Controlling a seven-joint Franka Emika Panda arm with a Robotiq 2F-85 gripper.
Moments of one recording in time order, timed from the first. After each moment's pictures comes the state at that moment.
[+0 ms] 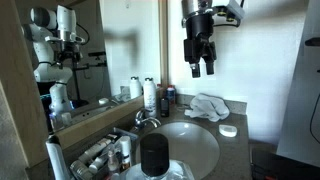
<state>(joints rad) 0.01 -0.45 0.07 -2.19 0.12 1.60 0.23</state>
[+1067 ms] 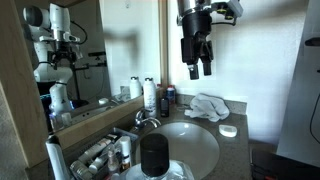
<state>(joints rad) 0.04 -0.44 0.11 -2.18 0.12 1.60 0.22</state>
